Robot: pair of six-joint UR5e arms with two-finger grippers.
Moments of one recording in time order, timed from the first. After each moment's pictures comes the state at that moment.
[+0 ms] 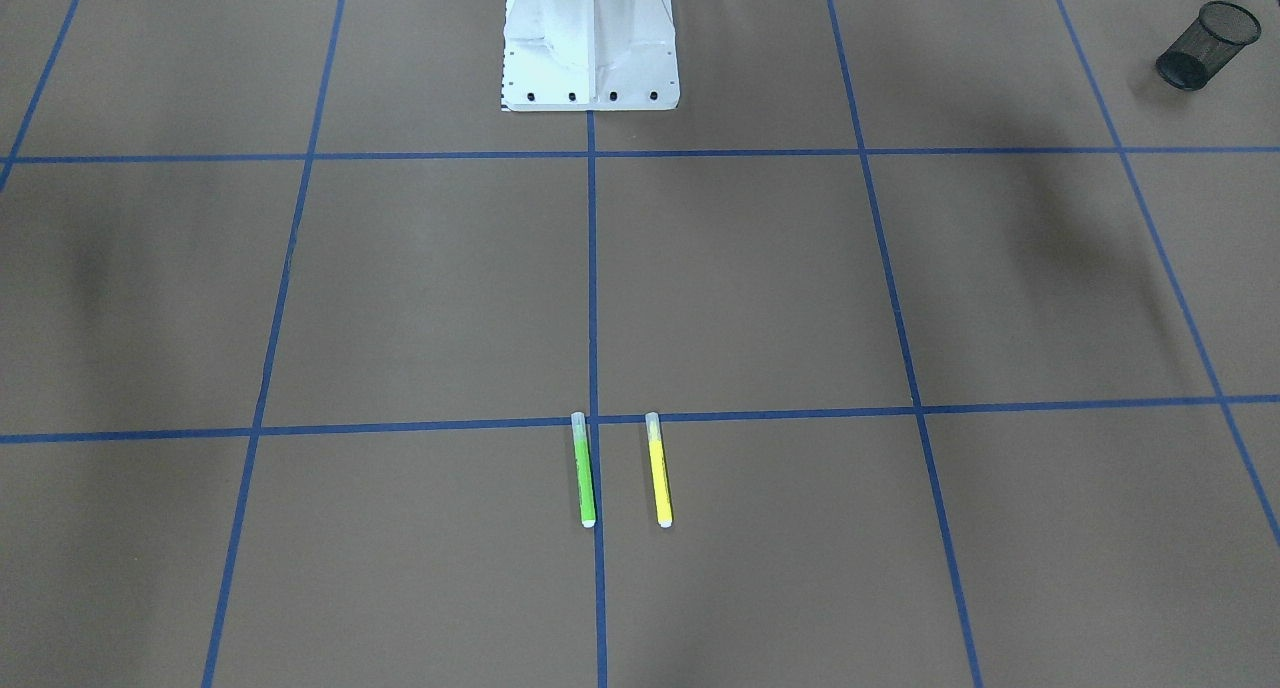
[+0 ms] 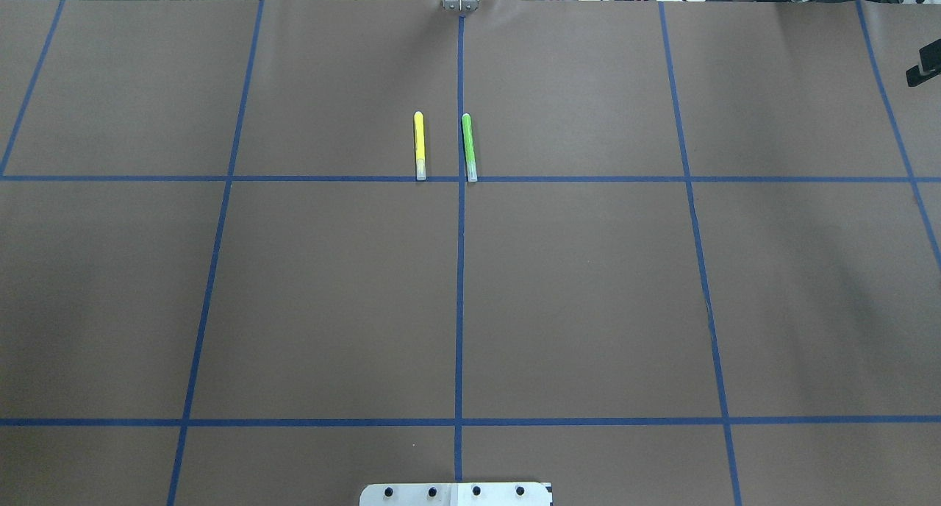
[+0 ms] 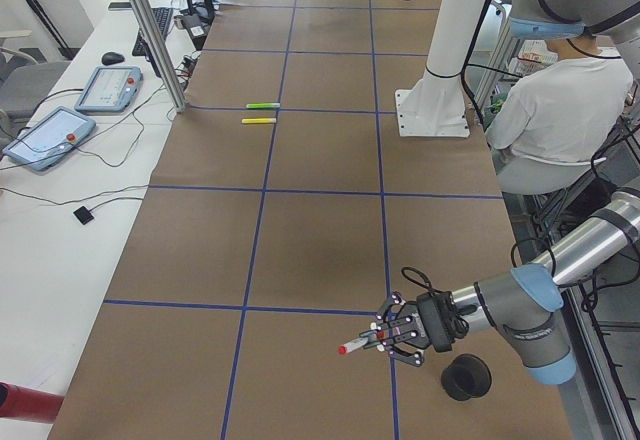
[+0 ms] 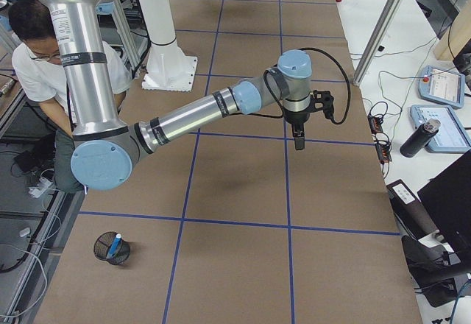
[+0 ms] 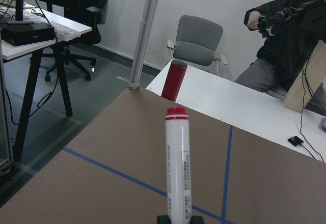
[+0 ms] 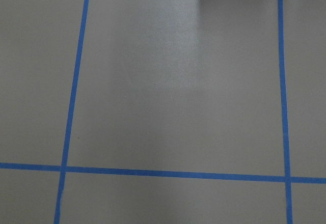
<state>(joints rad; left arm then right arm) -1.64 -0.85 -1.52 -3.36 -1.88 -1.01 1.39 -1.40 1.85 -1.56 2.27 0.41</state>
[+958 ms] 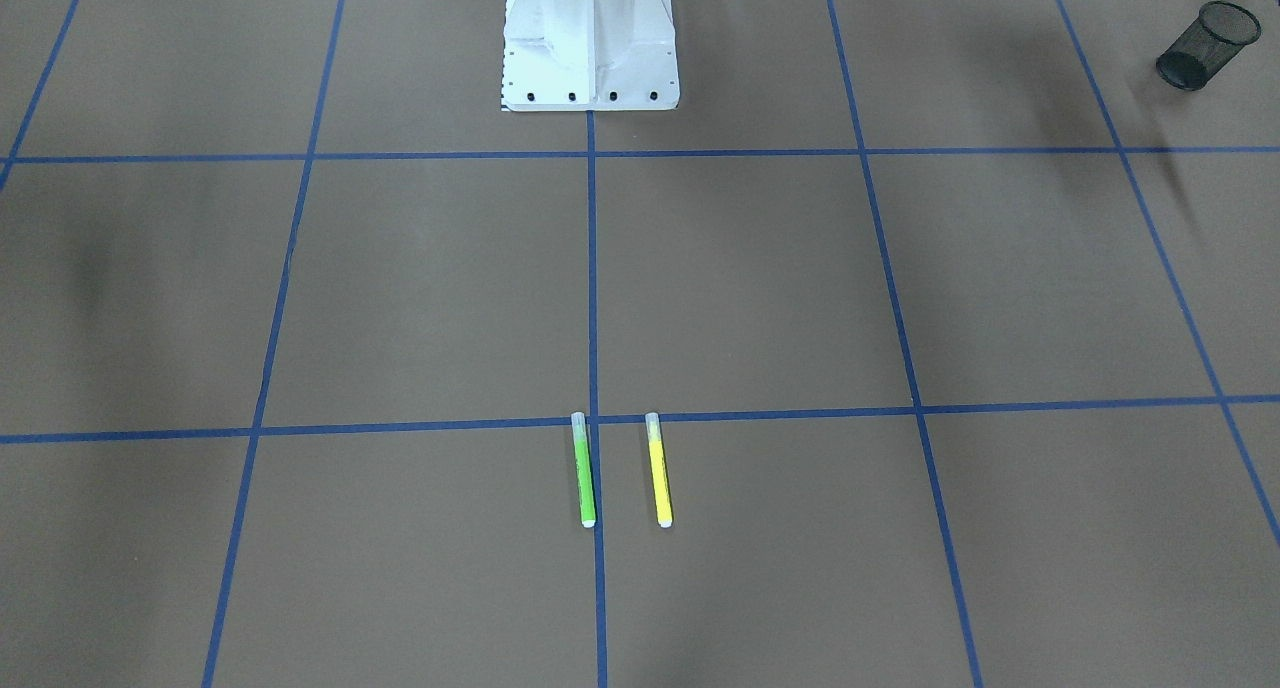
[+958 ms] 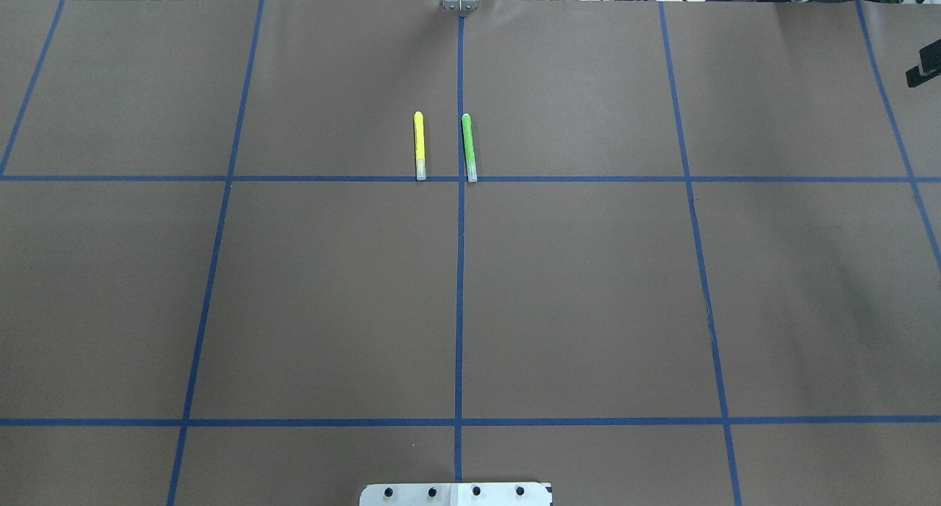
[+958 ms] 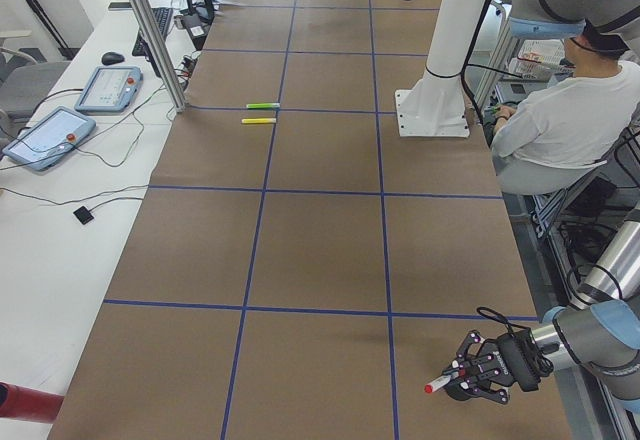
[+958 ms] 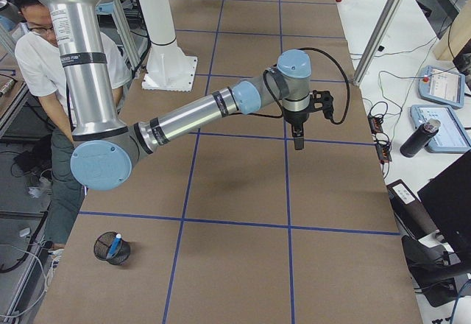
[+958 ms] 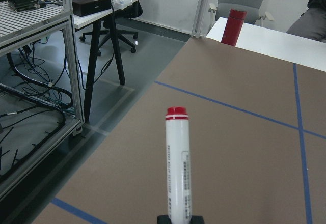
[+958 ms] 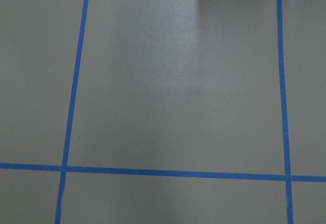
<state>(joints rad) -1.65 -0.75 -1.31 -3.56 -1.99 -0.91 1.39 -1.41 1.85 -1.56 2.27 0.41</state>
